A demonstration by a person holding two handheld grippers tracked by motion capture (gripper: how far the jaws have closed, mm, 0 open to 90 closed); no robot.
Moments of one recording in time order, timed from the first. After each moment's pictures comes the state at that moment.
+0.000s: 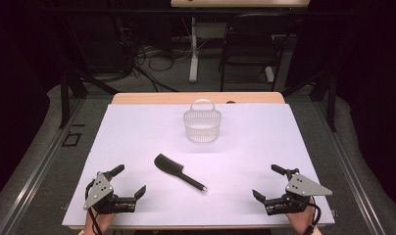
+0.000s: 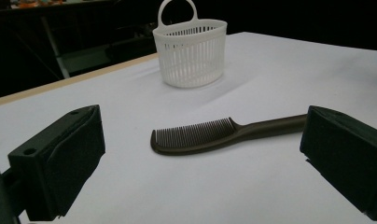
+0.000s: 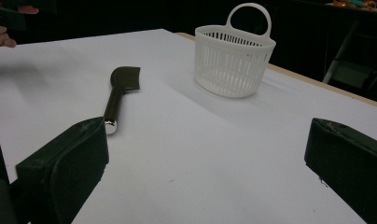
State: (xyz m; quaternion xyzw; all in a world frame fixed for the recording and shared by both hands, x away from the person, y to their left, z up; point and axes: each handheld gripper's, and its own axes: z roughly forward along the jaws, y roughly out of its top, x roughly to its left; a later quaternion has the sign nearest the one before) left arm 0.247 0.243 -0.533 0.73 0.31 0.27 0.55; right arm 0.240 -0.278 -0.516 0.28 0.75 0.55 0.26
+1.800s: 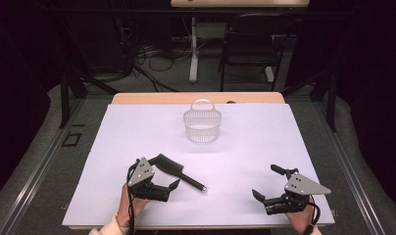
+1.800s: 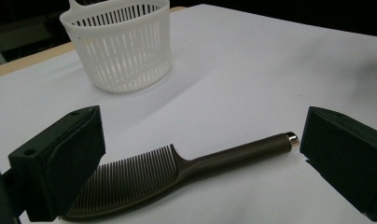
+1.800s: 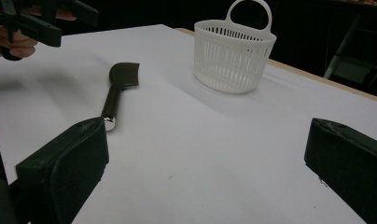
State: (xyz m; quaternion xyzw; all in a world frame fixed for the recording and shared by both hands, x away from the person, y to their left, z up) left arm 0.289 0.155 -0.523 0.79 0.28 0.19 0.52; right arm 0.242 -0.277 -0.517 0.28 0.75 0.54 0.25
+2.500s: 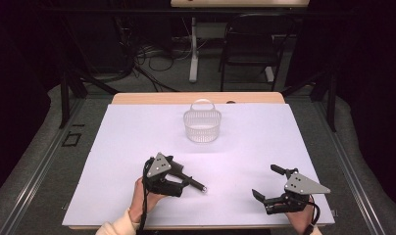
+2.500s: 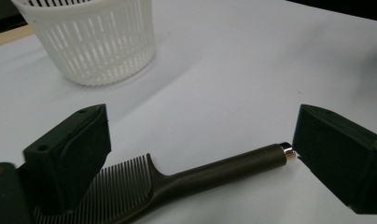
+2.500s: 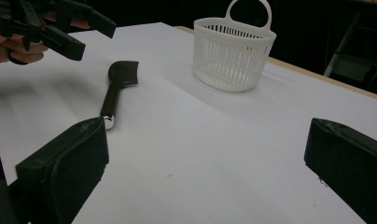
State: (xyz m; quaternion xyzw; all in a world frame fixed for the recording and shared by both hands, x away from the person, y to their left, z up) left arm 0.303 0.119 -0.523 0.81 0.29 0.16 0.48; right arm 0.243 -0.277 -0.518 0.29 0.75 0.54 0.25
